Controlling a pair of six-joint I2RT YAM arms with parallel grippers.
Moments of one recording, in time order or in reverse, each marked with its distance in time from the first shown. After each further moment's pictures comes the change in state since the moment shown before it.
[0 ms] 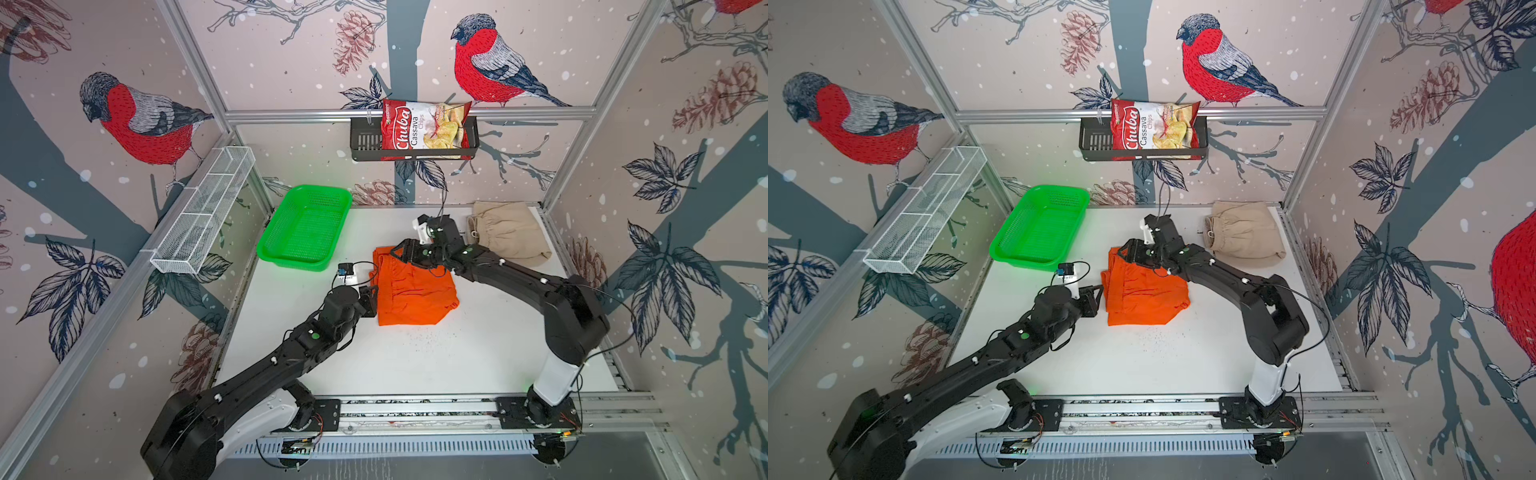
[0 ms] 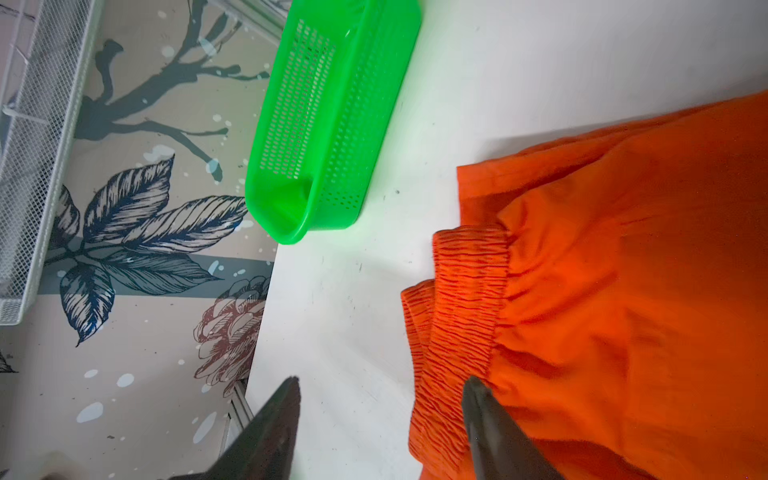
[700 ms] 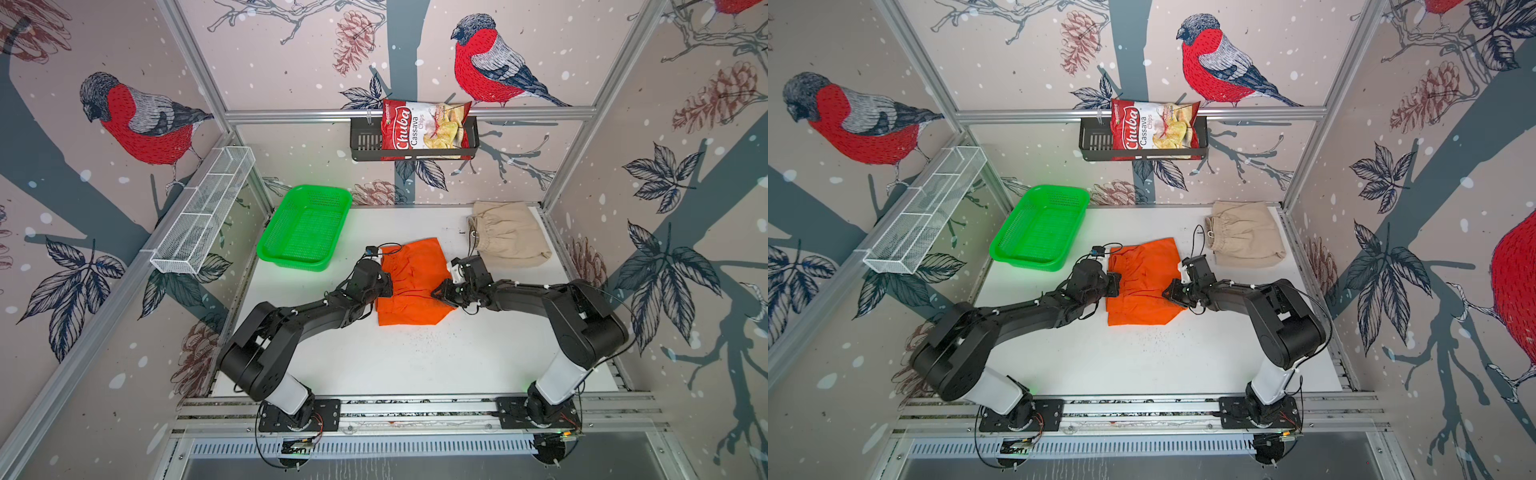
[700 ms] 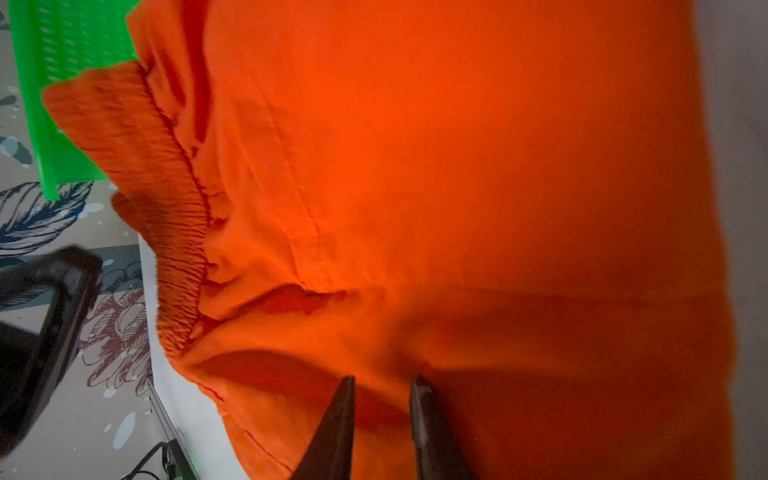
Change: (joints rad) left arm 0.130 0.670 0.237 0.234 0.192 0.094; right arm -0.151 -0.025 -0.522 0.184 -0.067 -0.032
